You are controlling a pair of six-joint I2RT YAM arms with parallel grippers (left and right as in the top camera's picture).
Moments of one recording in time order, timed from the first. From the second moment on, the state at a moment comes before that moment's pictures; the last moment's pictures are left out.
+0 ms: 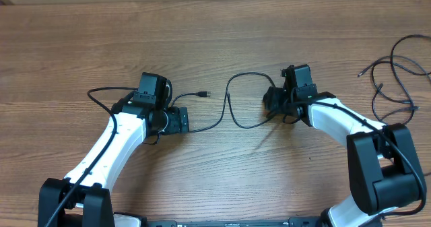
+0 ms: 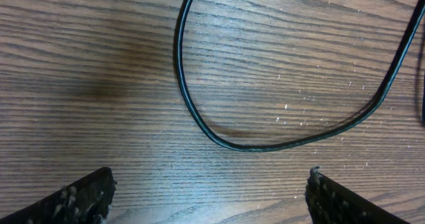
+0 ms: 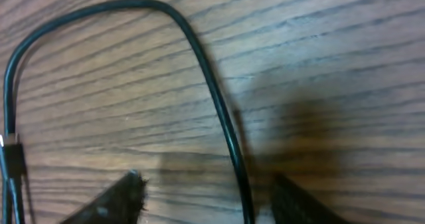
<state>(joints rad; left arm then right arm) -0.21 1.51 0.91 -0.71 0.12 -0.34 0.24 1.78 0.90 -0.21 -0.10 0.43</state>
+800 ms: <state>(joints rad) -0.21 1.51 0.91 -0.71 0.12 -0.34 -0.06 1.67 1.48 -0.82 0.25 0.43</state>
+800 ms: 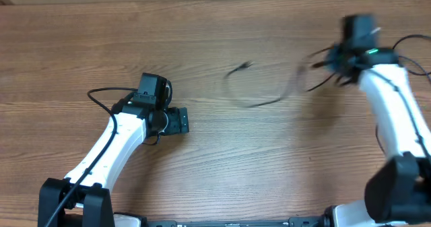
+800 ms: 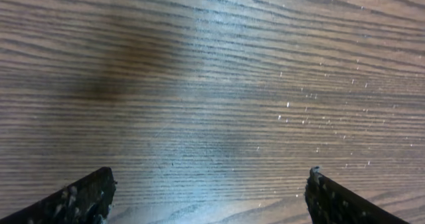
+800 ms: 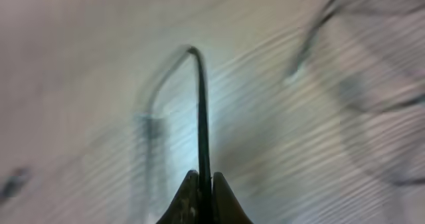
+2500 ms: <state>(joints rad) -0.21 1.52 1.07 -0.79 0.11 -0.30 -0.45 1.73 1.78 -1.24 -0.25 0.22</state>
